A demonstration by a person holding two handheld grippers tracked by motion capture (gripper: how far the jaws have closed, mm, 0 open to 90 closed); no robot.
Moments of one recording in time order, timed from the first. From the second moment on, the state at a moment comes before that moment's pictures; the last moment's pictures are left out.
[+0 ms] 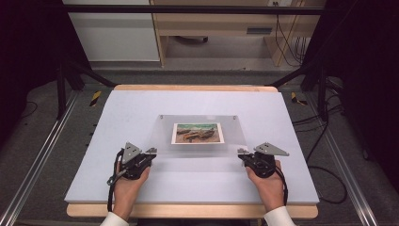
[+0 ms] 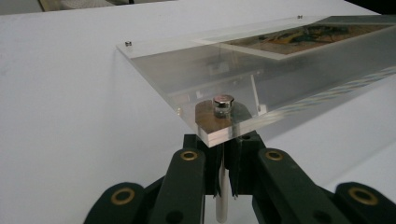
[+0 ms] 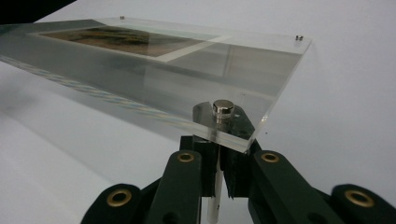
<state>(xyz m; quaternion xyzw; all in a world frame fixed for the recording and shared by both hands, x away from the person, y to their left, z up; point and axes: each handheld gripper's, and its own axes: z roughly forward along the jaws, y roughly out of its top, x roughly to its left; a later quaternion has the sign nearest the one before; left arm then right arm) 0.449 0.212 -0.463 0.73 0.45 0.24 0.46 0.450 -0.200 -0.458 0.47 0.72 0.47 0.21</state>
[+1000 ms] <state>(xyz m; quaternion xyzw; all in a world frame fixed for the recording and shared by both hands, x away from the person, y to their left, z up) 0.451 0.212 -0.480 0.73 0.45 0.24 0.45 0.450 -0.194 -0.474 0.48 0.74 0.43 0.19</state>
